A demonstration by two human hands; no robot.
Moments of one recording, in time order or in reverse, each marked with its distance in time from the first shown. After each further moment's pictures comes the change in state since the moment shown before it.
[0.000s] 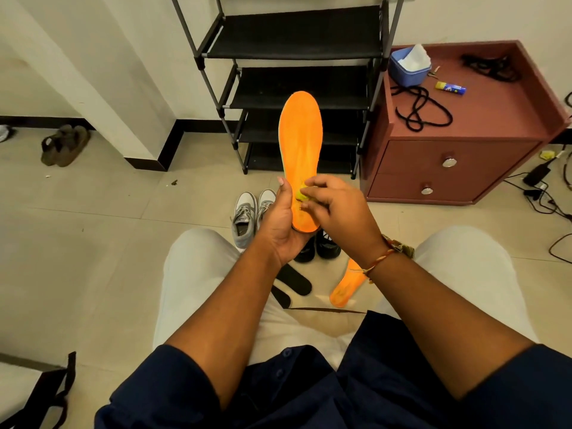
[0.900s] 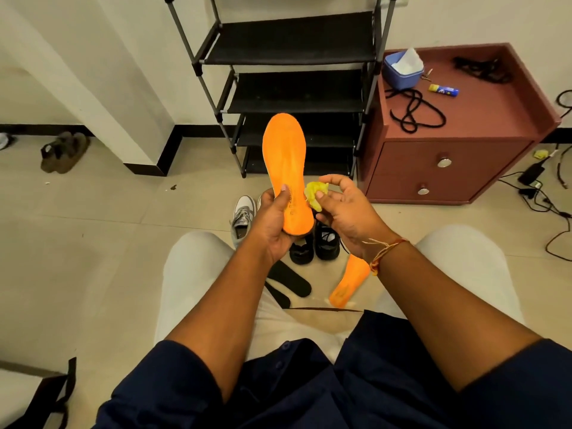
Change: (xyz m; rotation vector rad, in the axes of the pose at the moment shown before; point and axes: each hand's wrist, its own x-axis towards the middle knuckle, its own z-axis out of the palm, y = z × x) left_hand 0.007 0.005 -0.010 0.154 0.154 0.045; right_hand 0.001 0.001 -0.006 1.018 -0.015 0.714
